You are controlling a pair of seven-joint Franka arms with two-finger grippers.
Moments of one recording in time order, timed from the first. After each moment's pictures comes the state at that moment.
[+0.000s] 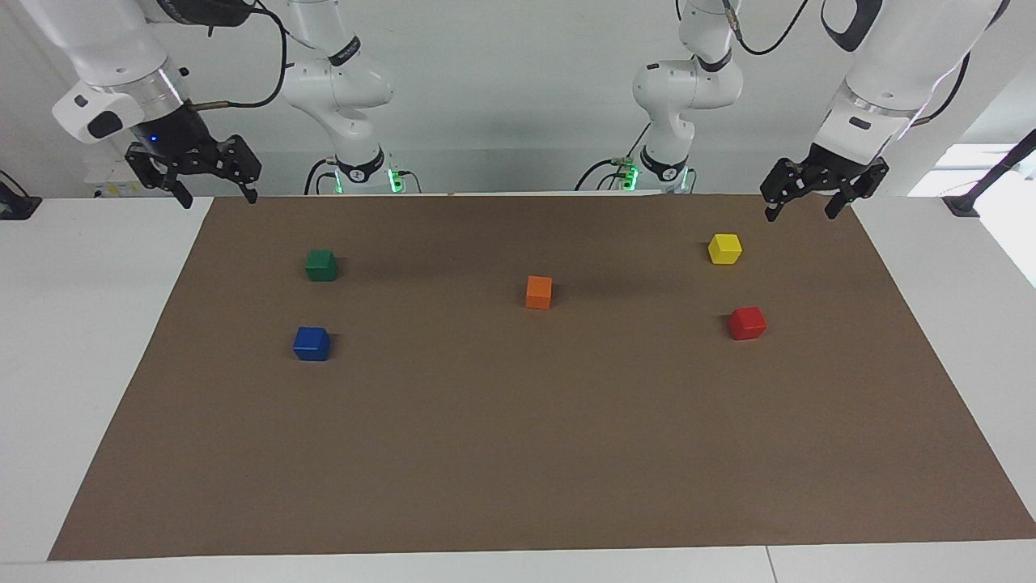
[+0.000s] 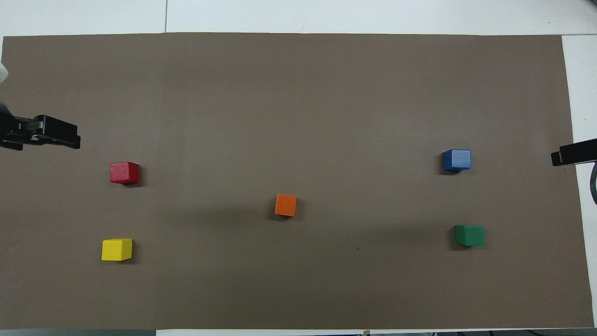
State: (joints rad) left arm -0.05 0.01 -0.04 -1.52 0.02 1.52 -0.04; right arm 0.05 -0.09 -0.14 -1.64 0.01 1.53 -0.13
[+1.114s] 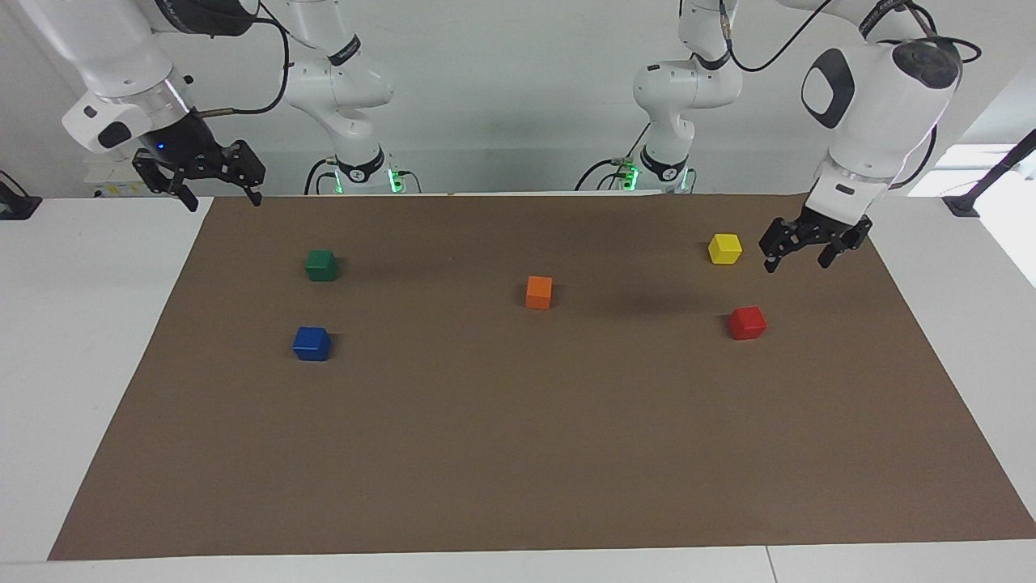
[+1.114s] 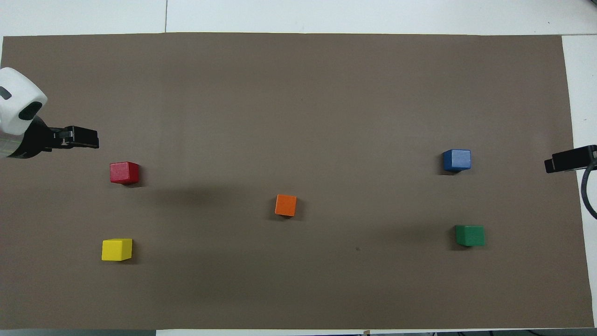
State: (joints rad) left arm 0.00 -0.02 -0.02 -1.91 0.01 1.97 -0.01; right arm 0.04 -0.11 -0.14 -1.73 0.02 1.57 -0.16
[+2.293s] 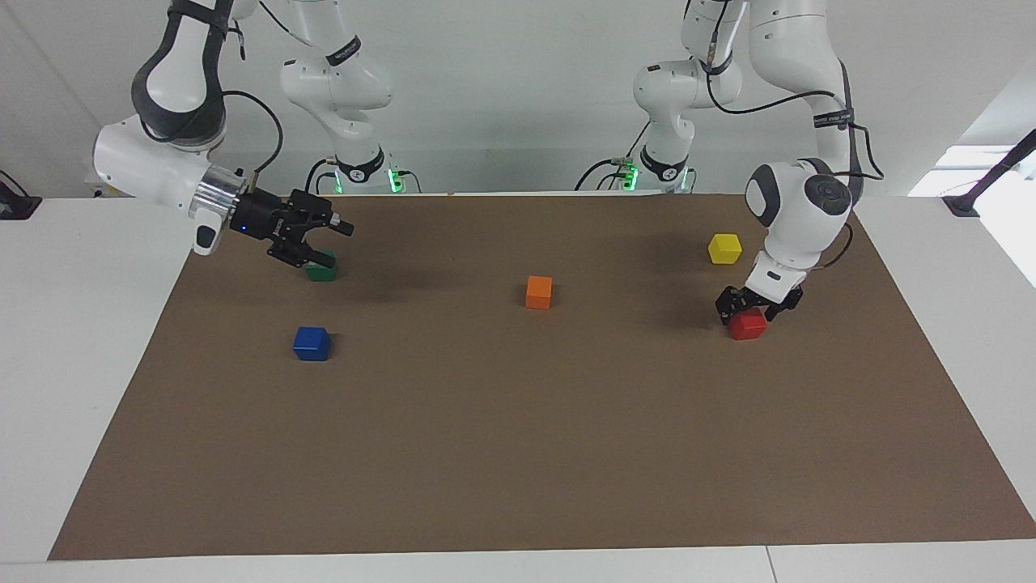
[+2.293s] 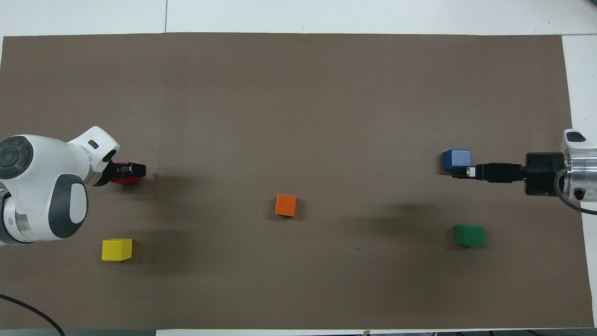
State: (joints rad) left arm 0.02 0.11 -0.02 -2.26 0.01 2.41 0.01; right arm -0.07 -0.11 -0.14 -2.22 1.09 1.75 -0.62
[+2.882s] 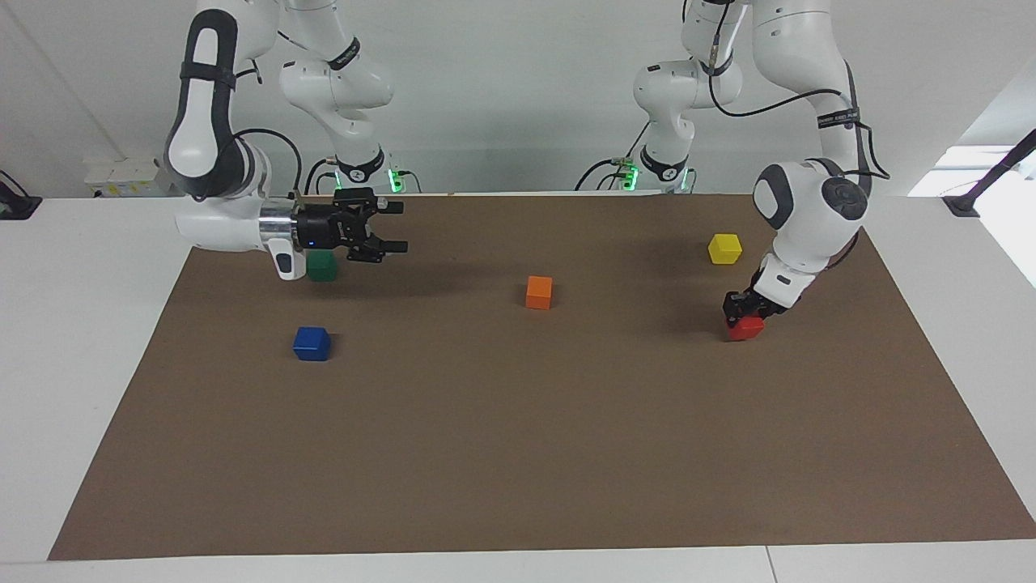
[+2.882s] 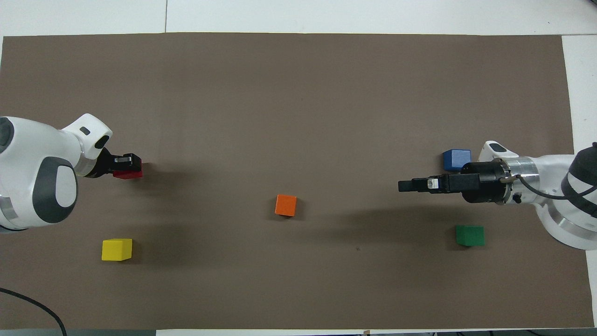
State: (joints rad) left arm 0.02 0.13 -0.03 -2.10 -0.12 2.19 0.00; right arm 0.01 0.05 -0.13 -2.29 1.48 1.45 -0.79
